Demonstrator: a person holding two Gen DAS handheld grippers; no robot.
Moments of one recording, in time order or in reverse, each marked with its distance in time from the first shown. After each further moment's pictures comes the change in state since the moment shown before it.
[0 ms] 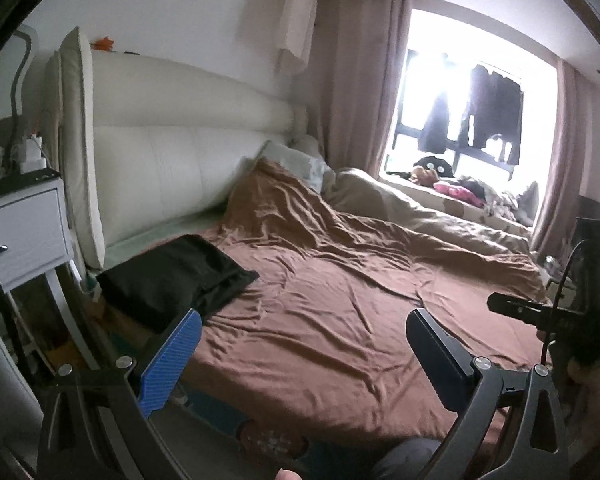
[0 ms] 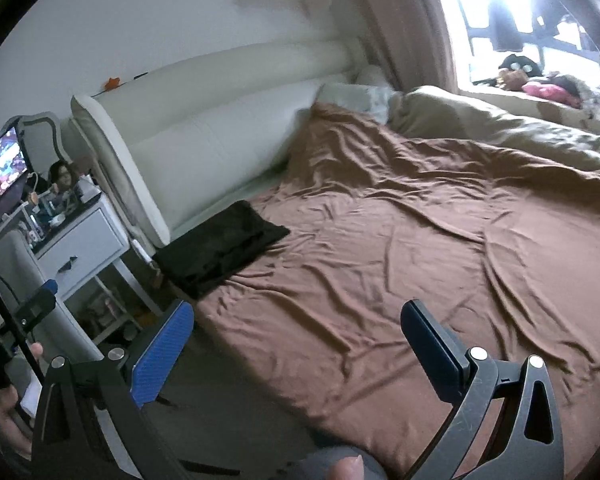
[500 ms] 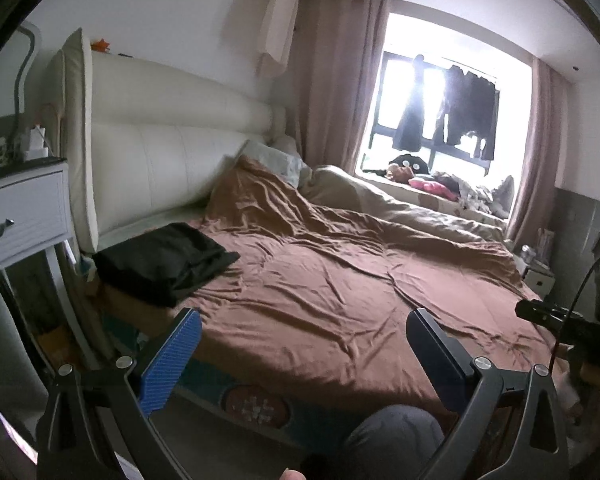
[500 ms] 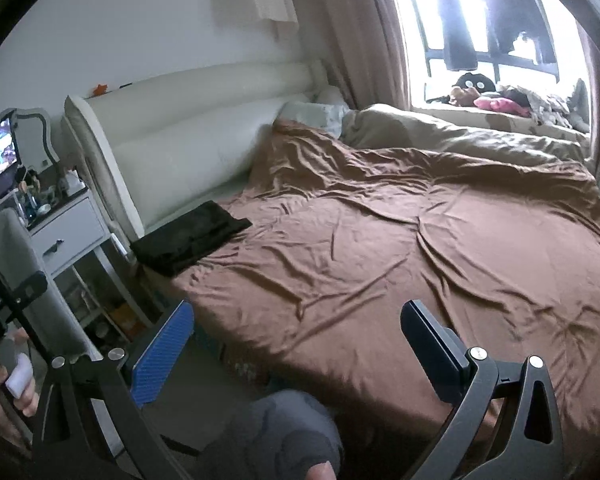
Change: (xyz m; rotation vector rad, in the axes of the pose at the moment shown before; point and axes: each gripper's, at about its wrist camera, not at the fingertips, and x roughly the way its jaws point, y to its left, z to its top) left arm -0.065 -0.011 -0.056 0.021 -0.014 -0.070; right arm -0.100 0.029 -0.095 0.002 -0.071 -0.134
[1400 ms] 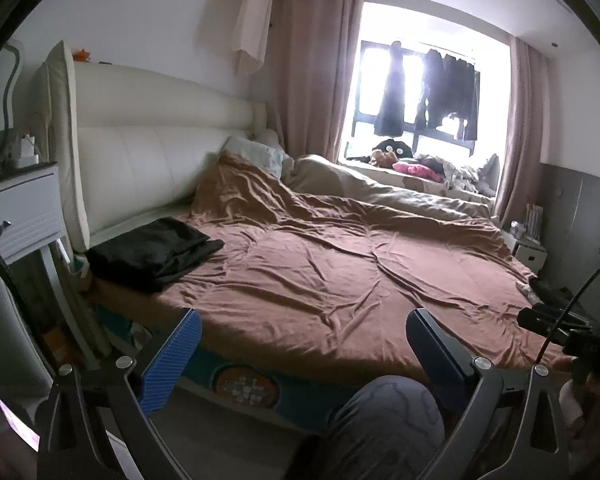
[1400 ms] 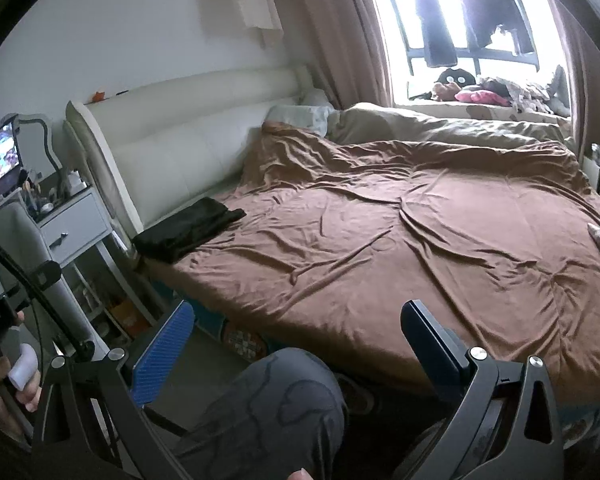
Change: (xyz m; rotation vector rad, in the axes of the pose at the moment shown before) left arm -0.020 -0.036 -0.036 0.066 0.021 -0.023; right arm -0.041 -0.005 -0.065 0.052 -0.036 -0.029
